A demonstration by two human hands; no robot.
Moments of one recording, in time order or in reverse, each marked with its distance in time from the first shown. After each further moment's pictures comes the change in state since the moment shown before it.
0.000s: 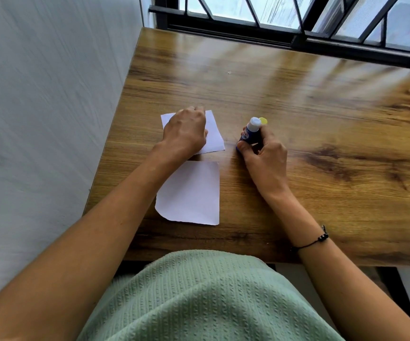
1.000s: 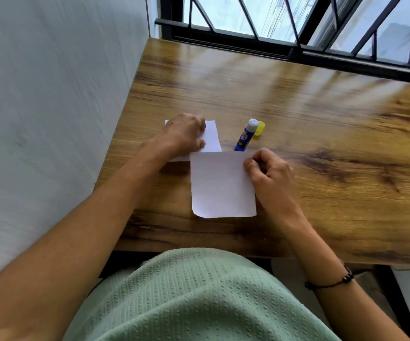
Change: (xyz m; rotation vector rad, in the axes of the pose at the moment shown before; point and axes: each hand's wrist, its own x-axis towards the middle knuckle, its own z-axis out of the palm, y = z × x) left_hand -0.015 -0.010 -0.014 -0.036 -0.100 0.099; right_hand -0.045 -0.022 -0.032 0.105 -0.180 0.067
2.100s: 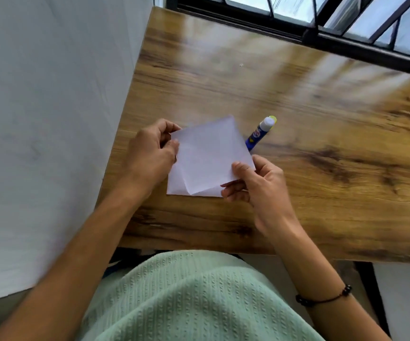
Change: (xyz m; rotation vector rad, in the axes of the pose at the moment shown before) left_hand -0.084 -0.020 -0.017 -0.788 0.220 -0.331; right_hand -0.012 -0.039 0.019 0.555 -0.144 0.414
